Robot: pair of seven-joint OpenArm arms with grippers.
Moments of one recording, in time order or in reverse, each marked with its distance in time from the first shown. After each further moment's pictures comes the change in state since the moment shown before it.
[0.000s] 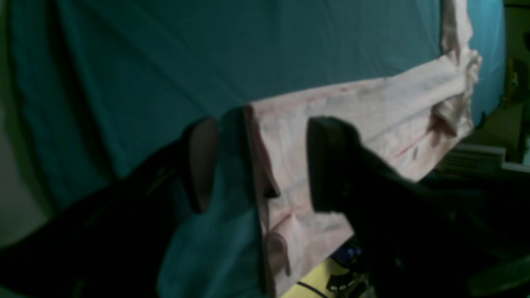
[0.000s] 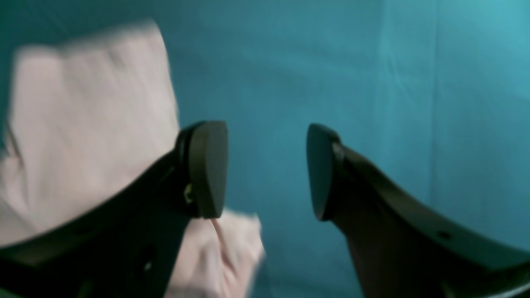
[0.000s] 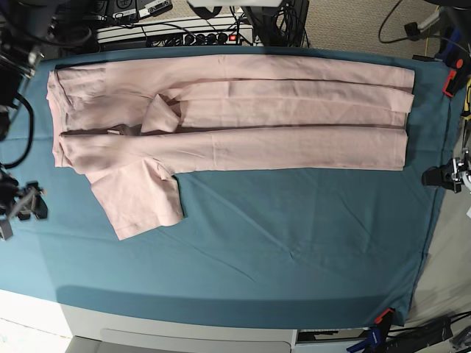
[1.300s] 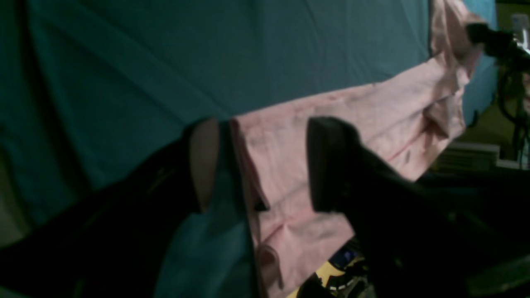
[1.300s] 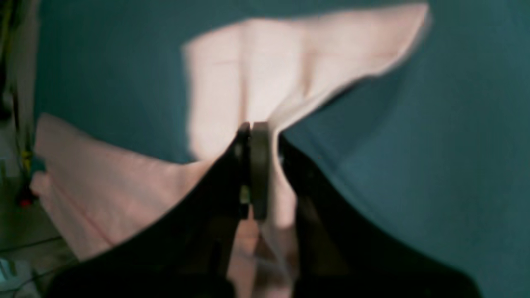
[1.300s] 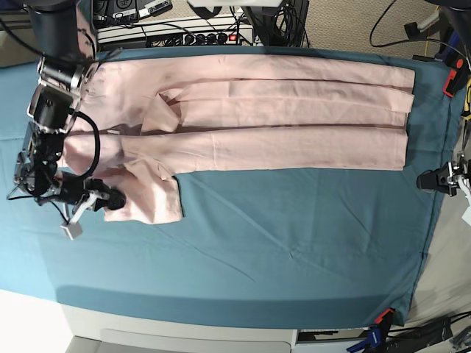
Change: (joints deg) left arm -0.9 1.3 0.0 0.0 0.1 0.0 0.4; right arm 4.7 -15.0 0.0 -10.1 19.3 -0.1 -22.5
